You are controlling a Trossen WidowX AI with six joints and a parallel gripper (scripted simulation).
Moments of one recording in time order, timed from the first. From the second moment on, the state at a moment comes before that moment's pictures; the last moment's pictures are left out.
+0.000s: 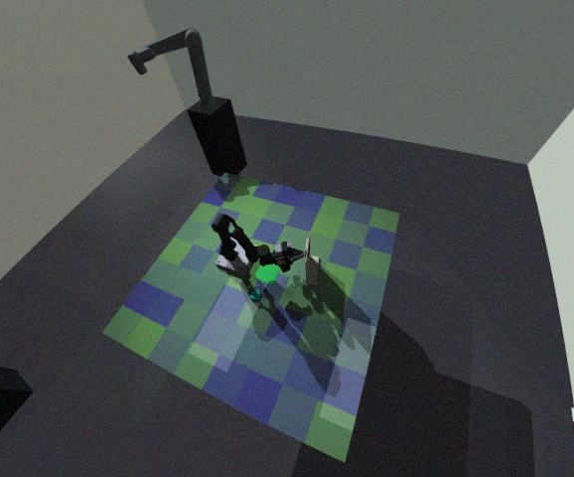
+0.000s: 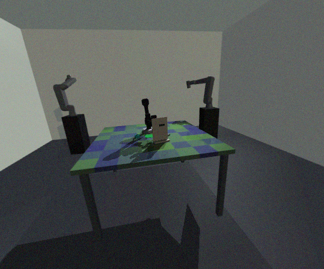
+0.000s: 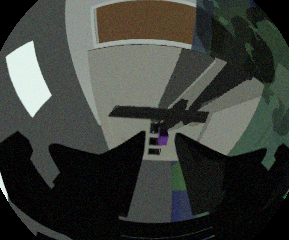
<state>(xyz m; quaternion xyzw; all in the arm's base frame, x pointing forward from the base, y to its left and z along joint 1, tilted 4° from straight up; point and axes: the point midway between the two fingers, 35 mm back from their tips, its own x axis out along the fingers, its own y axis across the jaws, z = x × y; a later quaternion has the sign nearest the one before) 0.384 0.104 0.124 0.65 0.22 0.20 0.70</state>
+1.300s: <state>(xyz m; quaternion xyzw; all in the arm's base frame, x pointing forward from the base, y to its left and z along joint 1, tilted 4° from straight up) 0.384 0.104 0.124 0.65 0.22 0.20 0.70</state>
